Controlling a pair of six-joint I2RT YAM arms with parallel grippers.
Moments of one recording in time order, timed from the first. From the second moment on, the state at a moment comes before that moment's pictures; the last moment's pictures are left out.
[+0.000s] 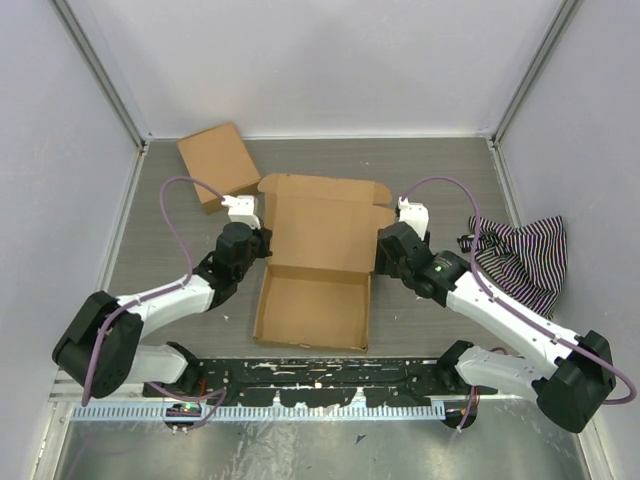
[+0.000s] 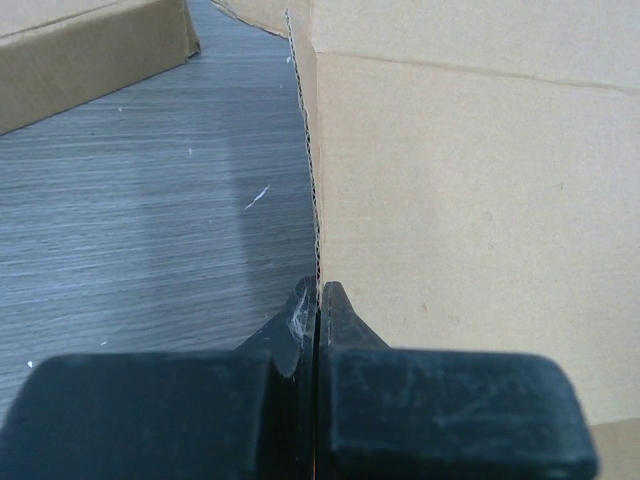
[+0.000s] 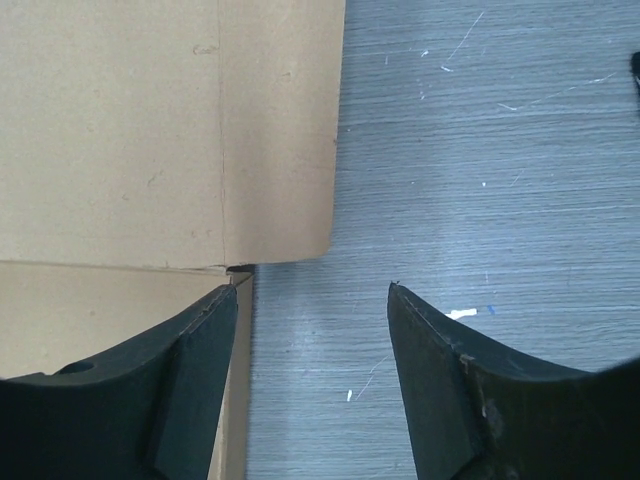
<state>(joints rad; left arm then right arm) -0.61 1.31 0.53 0.42 -0.31 -0.37 0.70 1.05 0.82 -0.62 0.49 0.58</state>
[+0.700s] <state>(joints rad) -0.61 1.25 0.49 0.50 -0.30 -0.35 0.38 1.03 0.82 -0.51 0.10 0.42</state>
